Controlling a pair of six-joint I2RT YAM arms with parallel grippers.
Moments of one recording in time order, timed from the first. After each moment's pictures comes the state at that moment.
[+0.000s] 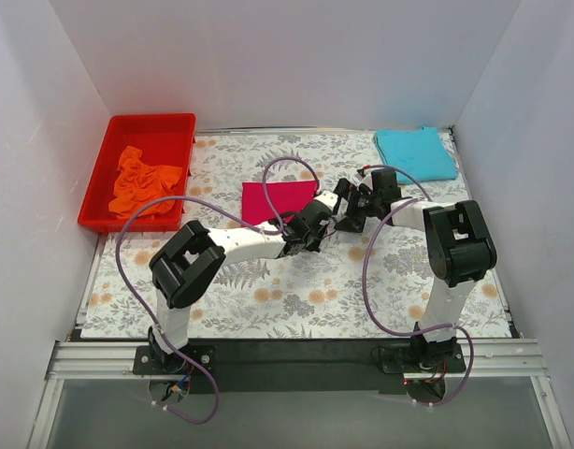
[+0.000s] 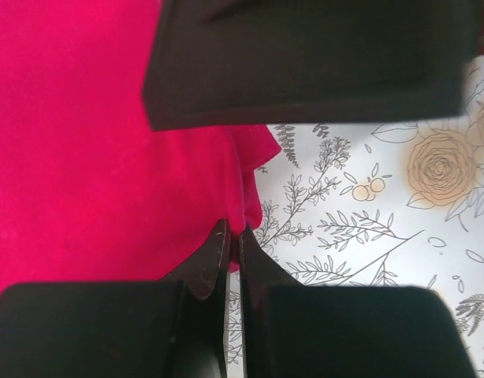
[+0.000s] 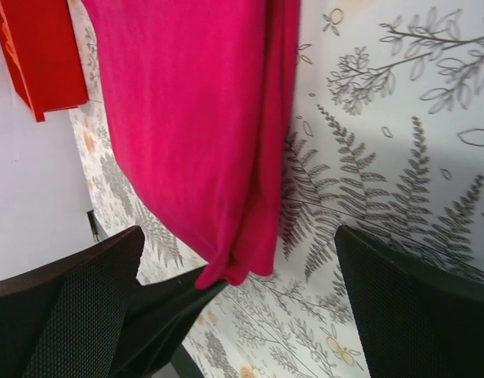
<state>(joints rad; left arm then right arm) -0.92 1.94 1.25 -0.12 -0.28 -0.29 0.25 1.86 1.00 0.05 -0.68 0.68</state>
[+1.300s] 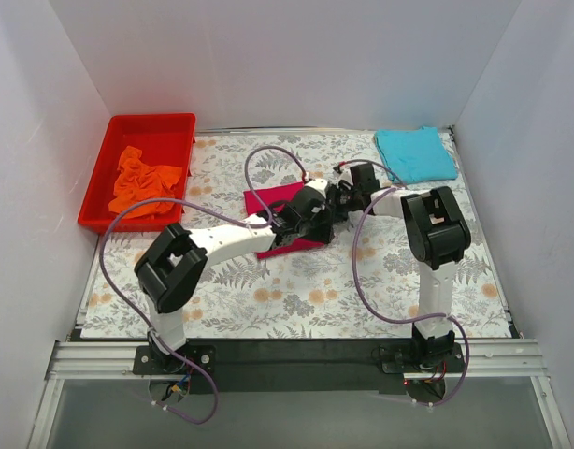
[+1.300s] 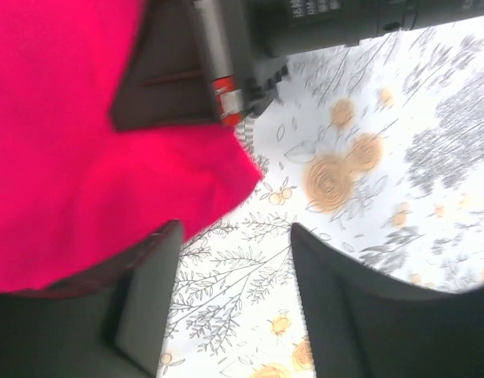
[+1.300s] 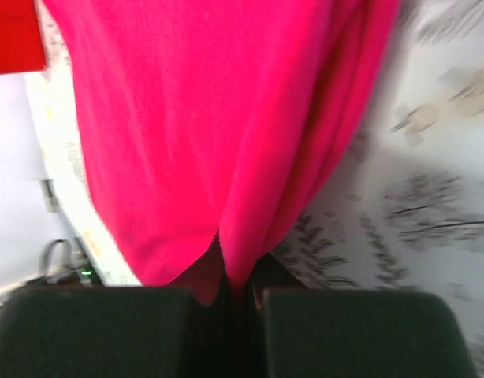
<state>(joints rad) -0.89 1.86 1.28 -0.14 -0.13 -0.50 0.33 2.08 1.19 0.04 -0.71 0.58</state>
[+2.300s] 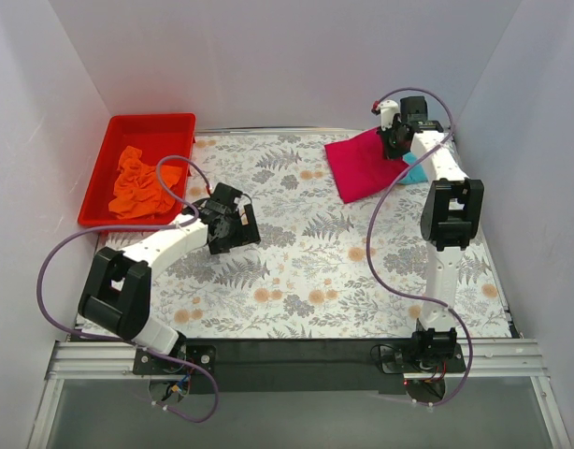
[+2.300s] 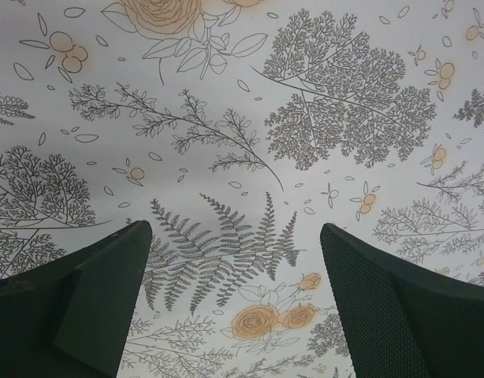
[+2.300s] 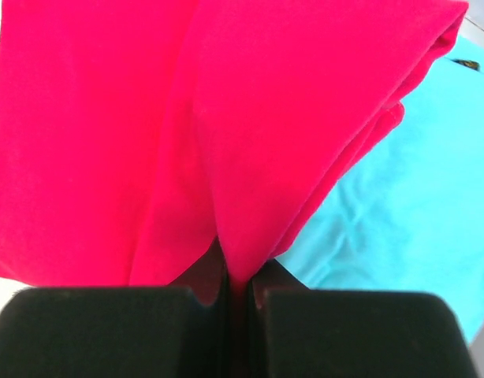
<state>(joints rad) -0.46 1.51 0.96 -0.52 -0.06 -0.66 0.06 2.28 2.07 -0.65 -0.20 -0.41</state>
